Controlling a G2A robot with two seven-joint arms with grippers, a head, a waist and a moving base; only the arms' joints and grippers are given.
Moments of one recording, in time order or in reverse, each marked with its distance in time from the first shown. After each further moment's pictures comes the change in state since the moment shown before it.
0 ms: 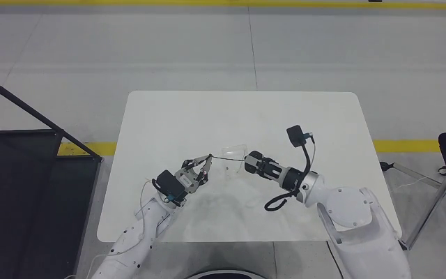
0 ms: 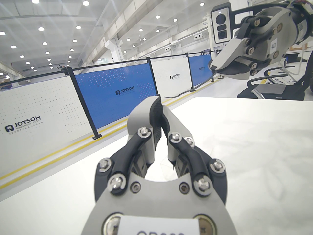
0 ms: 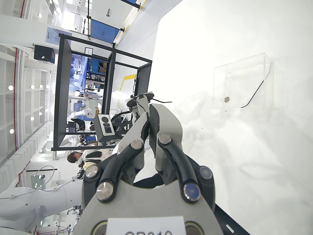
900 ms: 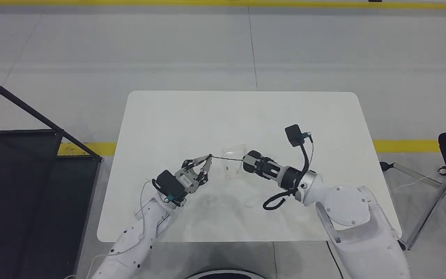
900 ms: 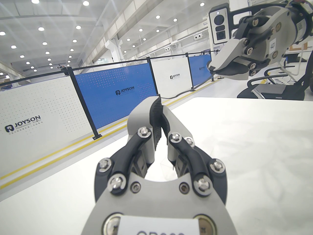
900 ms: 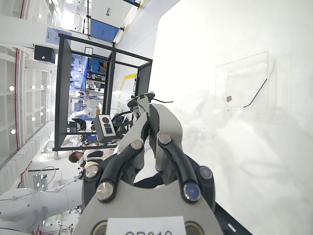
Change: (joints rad) left arm 0.000 0.000 0.000 0.000 0.000 0.000 0.000; right arm 0.015 0.001 -0.017 0.005 0.013 0.020 -0.013
